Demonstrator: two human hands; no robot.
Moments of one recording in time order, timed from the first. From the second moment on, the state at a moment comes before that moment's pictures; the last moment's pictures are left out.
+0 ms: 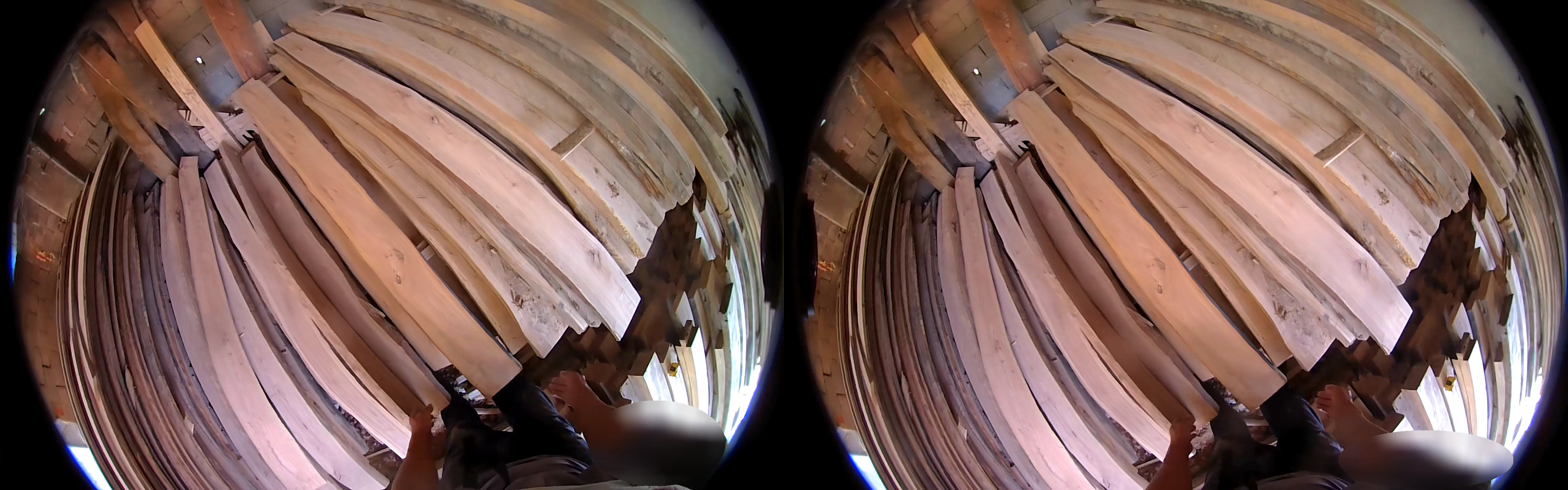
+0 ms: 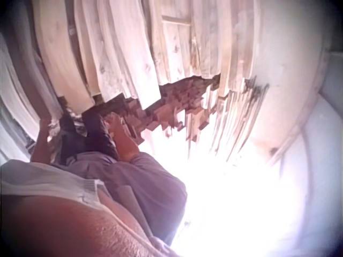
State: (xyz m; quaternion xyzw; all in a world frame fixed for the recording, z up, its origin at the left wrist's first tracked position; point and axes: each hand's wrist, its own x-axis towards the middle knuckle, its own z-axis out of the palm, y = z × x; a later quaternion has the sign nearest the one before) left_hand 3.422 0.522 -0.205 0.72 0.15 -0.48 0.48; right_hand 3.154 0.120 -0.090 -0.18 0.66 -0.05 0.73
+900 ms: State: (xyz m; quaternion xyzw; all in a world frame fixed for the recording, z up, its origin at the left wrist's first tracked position) left_hand 3.423 0.670 -0.104 0.78 0.28 -0.32 0.47; right_hand 3.220 0.158 -0.025 -0.26 0.50 -0.04 0.82
